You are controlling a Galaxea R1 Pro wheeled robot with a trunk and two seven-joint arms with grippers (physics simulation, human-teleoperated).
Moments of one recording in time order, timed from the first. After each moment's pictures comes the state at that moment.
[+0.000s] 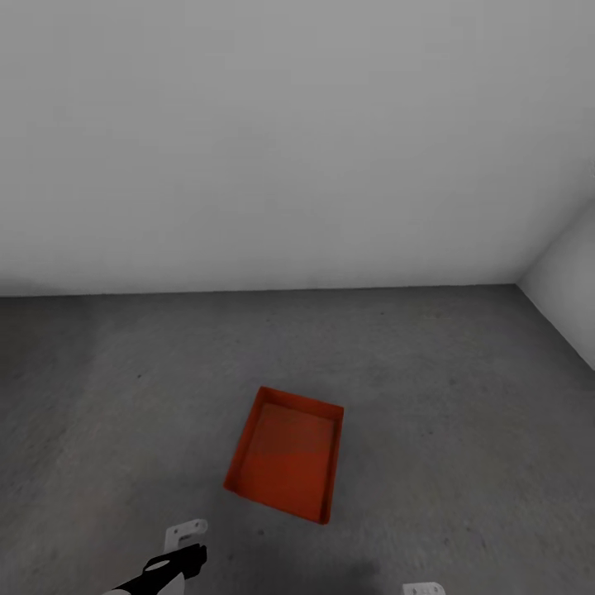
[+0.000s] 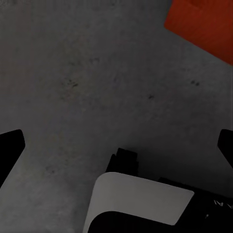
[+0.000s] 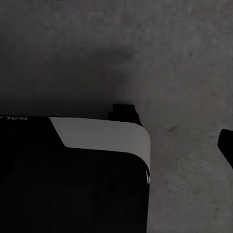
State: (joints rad) left arm -0.58 -0.01 -0.05 0.00 0.26 -0.10 0.19; right arm -0.44 0.04 0.72 0.03 -0.67 -0.17 -0.06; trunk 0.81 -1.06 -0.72
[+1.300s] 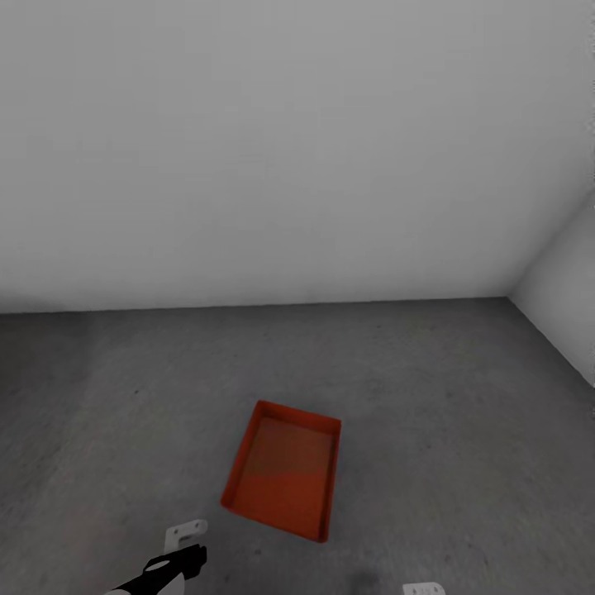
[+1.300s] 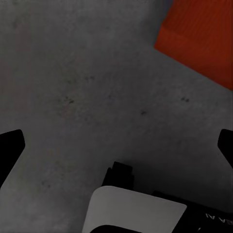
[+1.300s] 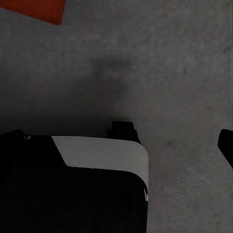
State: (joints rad) left arm -0.58 -0.01 -0.05 0.00 0.26 -0.10 0.19; right arm -0.44 0.04 0.72 0.03 -0.67 -0.17 -0.06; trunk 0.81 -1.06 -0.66
